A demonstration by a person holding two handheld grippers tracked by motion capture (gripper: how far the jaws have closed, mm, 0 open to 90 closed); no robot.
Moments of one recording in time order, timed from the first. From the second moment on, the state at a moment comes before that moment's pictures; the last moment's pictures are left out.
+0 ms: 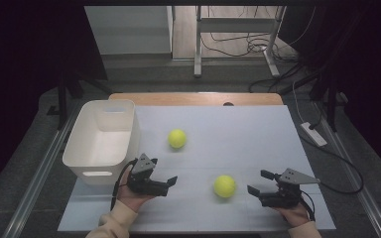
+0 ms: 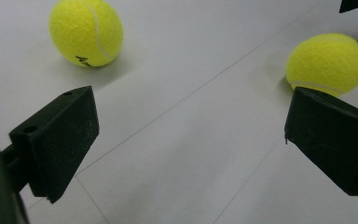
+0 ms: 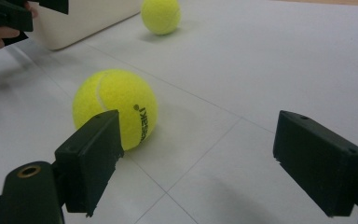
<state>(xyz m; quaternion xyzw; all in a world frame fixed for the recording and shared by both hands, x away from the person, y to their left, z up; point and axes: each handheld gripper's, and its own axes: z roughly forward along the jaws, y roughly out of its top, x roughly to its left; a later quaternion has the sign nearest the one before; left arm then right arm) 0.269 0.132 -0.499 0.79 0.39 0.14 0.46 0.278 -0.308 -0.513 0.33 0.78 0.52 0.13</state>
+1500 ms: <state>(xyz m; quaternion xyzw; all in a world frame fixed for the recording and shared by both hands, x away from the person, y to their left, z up) 0.316 0.109 -0.483 0.78 0.42 0.14 0.43 0.285 -0.305 -0.516 0.33 0.78 0.52 0.13</state>
